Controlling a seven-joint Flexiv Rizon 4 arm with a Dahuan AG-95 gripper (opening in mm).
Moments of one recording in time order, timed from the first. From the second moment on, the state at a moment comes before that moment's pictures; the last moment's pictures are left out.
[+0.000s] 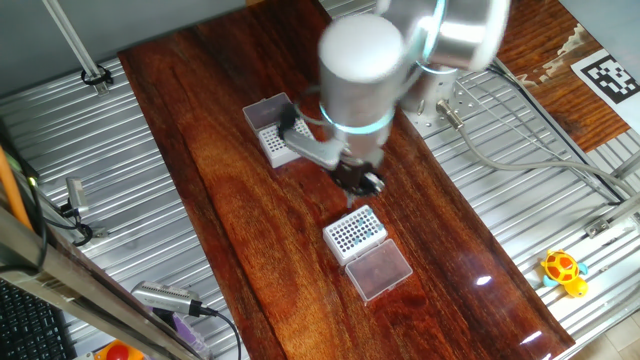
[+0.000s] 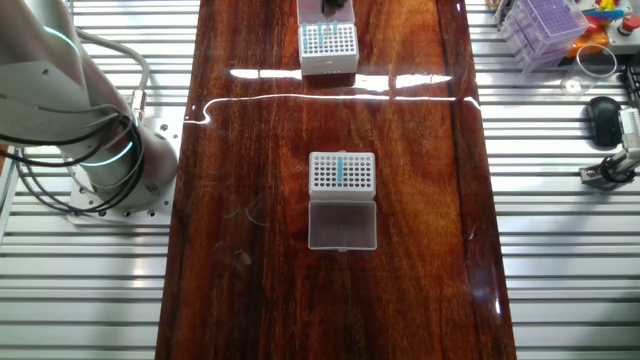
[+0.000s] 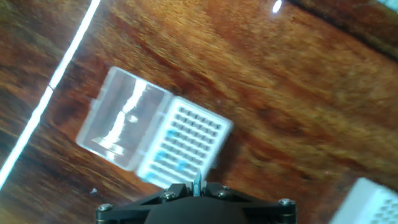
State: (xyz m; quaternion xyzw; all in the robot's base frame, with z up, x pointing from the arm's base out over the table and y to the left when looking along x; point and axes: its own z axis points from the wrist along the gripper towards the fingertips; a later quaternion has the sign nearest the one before) arm 0.380 0.201 0.168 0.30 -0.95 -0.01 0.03
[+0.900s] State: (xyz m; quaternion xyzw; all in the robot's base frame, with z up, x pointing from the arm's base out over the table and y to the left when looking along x) arm 0.388 0.165 0.166 0.28 -0.96 -0.01 0.03
